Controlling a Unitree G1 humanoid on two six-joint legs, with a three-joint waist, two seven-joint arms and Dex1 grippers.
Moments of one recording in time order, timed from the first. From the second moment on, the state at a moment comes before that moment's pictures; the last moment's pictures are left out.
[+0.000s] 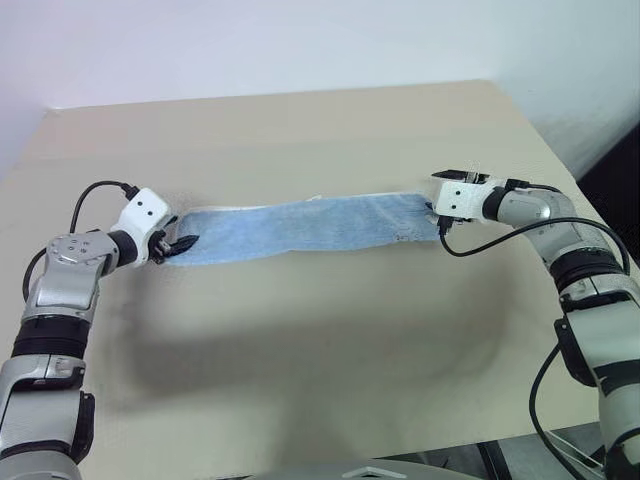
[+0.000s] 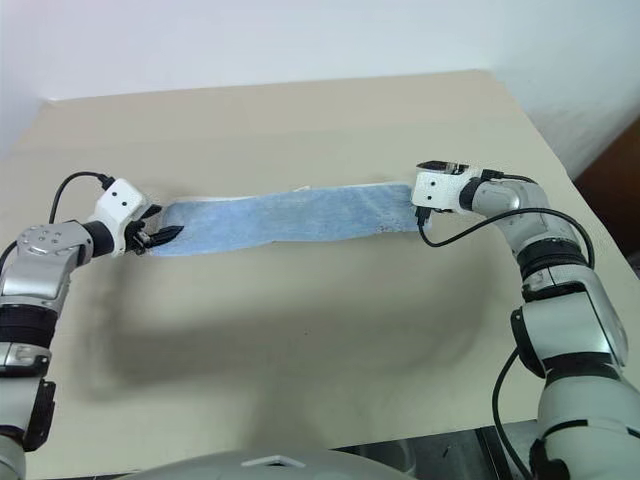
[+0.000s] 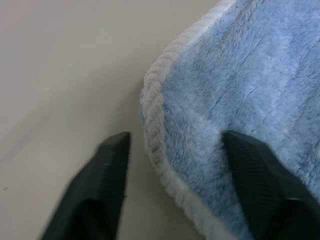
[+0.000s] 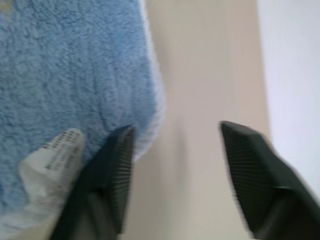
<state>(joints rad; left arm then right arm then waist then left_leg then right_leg) -0.51 0.82 0.03 0.47 -0.08 0.17 -0.85 -0.99 -0.74 0.31 1.07 -0.46 -0.63 0.52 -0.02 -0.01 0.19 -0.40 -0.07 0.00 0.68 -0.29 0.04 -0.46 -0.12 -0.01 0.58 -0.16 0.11</state>
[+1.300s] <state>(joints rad) -0.50 0.65 -0.04 0.08 -0.23 0.21 -0.99 -0.47 -0.10 -0.73 -0.11 1.33 1.38 -0.41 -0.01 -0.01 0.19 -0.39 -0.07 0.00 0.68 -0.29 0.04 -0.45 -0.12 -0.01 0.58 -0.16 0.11</state>
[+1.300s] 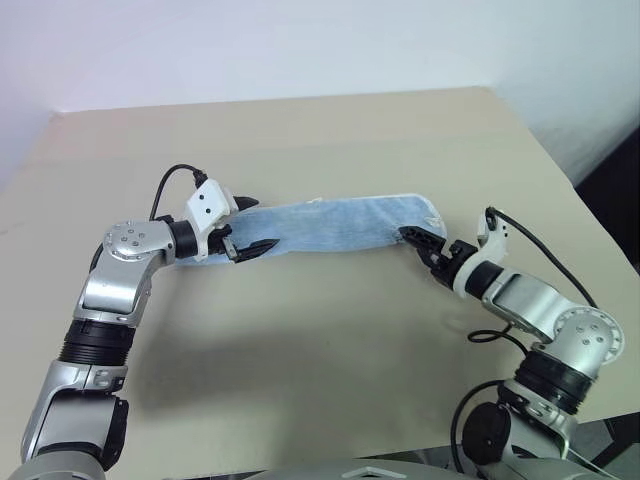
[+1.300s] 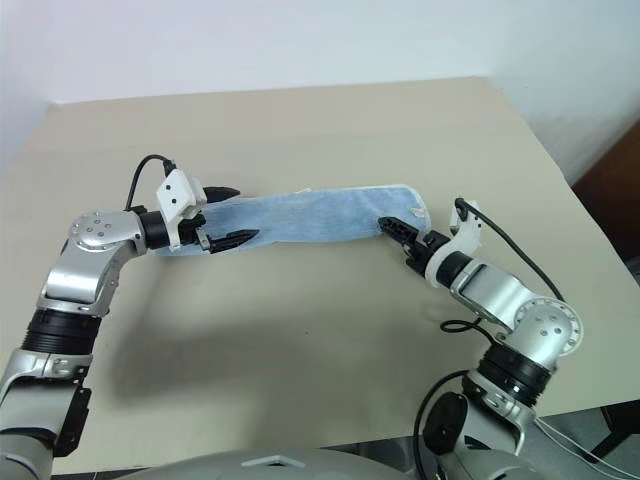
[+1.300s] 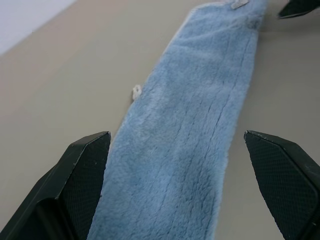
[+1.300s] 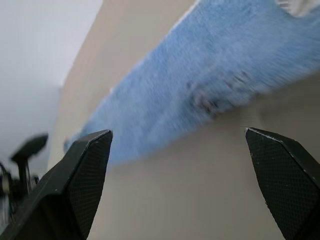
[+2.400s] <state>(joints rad) -0.45 0.61 -0.07 -0.04 -0.27 0.26 -1.01 -0.59 -0.21 -0.52 0.26 1.32 0.89 -0.42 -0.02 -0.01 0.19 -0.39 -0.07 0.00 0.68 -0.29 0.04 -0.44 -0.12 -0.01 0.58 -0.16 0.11</state>
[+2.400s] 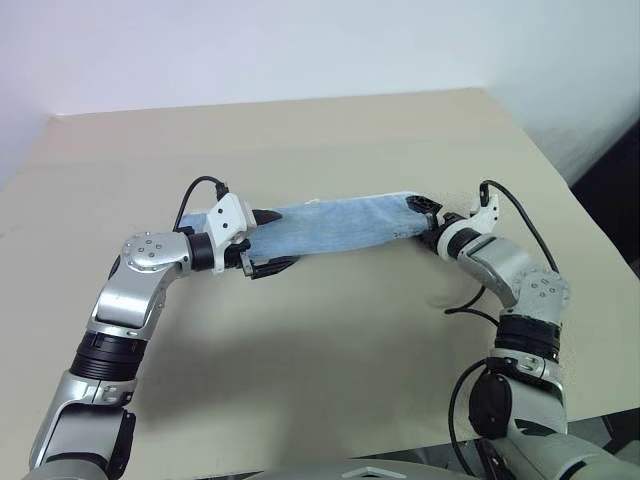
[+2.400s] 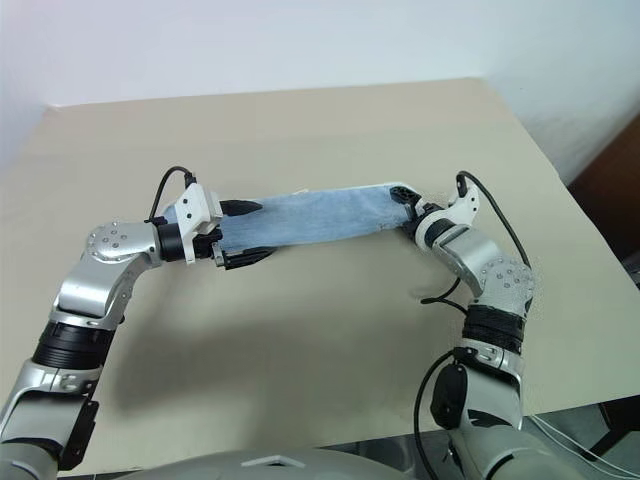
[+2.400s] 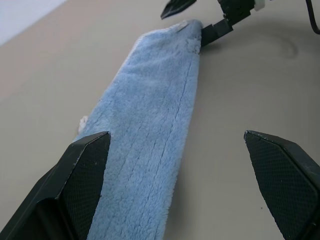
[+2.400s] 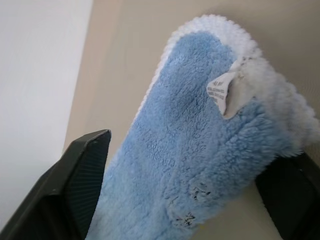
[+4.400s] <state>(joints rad) -0.32 0.61 0.02 -0.14 -0.33 0.36 -0.90 -0.53 -0.64 0.04 -0.19 0.47 0.74 0.67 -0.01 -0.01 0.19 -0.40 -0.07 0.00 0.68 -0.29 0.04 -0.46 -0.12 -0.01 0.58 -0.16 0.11</state>
